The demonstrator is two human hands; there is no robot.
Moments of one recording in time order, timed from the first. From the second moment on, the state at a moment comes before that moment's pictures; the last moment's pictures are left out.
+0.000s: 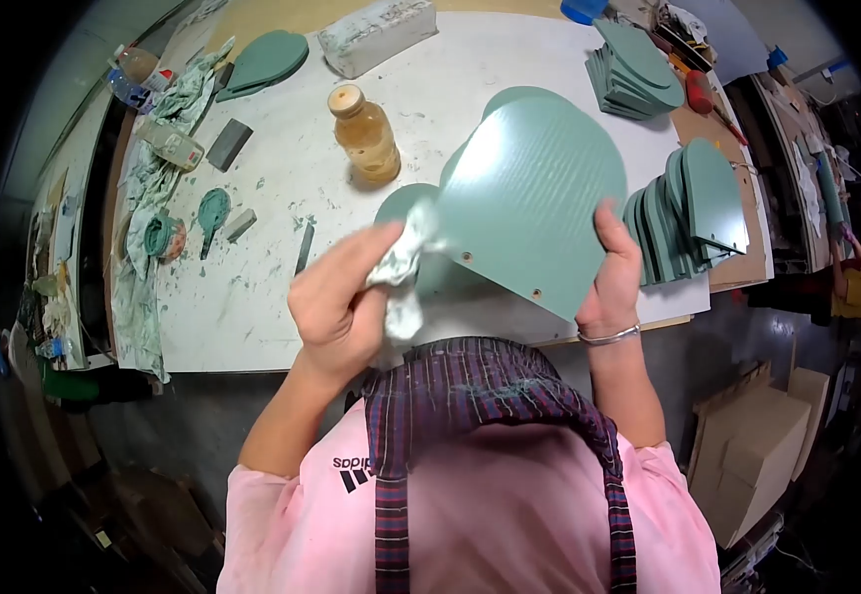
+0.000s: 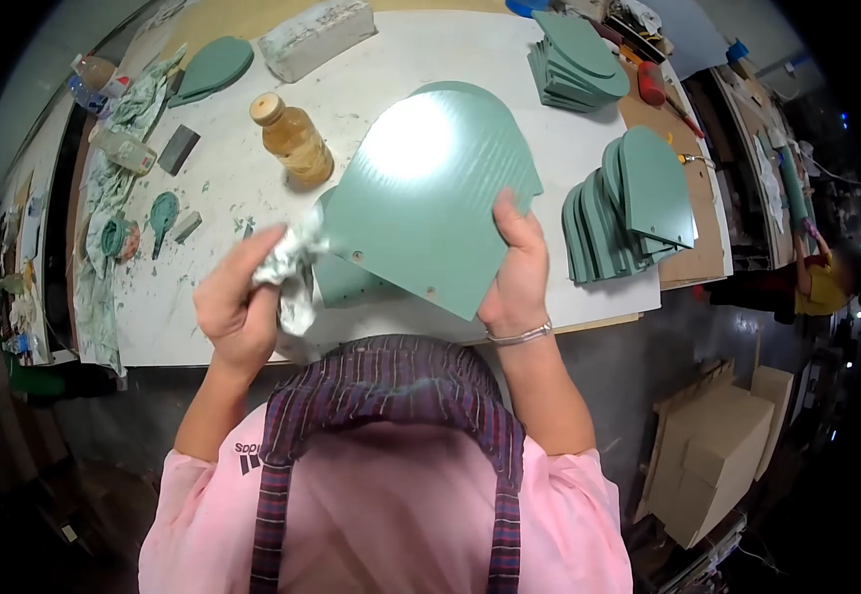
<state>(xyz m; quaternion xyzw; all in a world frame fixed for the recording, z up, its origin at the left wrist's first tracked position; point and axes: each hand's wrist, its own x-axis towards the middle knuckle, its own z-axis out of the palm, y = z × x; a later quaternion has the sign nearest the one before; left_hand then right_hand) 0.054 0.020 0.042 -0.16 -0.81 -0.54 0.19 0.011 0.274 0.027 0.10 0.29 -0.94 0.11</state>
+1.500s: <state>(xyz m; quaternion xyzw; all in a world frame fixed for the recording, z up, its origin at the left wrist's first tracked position) 0.046 0.003 0.011 0.08 -0.68 -0.73 0.07 -0.104 0.579 0.088 0.18 0.89 -0.41 -0.06</state>
